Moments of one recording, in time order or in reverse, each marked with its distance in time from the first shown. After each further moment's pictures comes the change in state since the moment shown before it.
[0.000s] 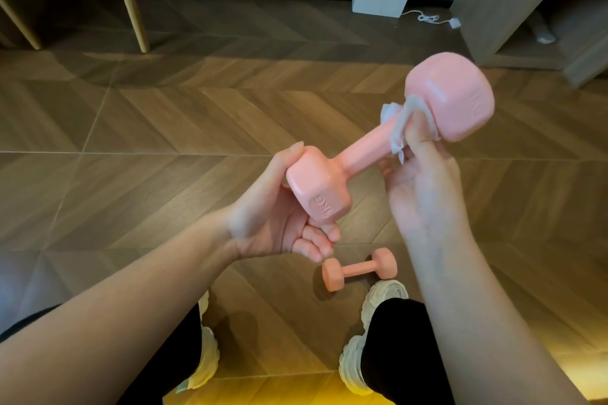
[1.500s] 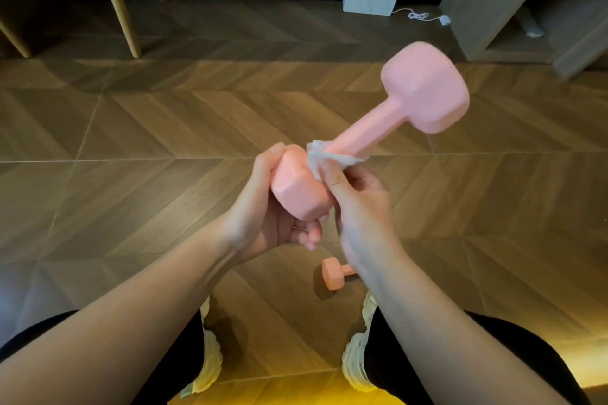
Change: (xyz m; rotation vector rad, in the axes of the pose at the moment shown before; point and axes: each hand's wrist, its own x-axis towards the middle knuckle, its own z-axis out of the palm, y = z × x) left_hand 0.002 -0.007 -0.002 0.020 0.168 0.241; right_hand -0.039 0.044 0.023 -0.252 -0.124 0.121
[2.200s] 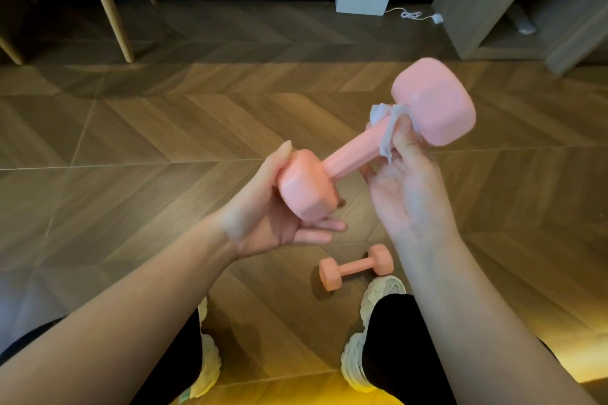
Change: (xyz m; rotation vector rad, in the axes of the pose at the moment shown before) left_hand 0.011 0.004 0.005 -0.096 -0.044 -0.186; right_hand 0.018 -0.044 -0.036 0.344 0.096 -0.082
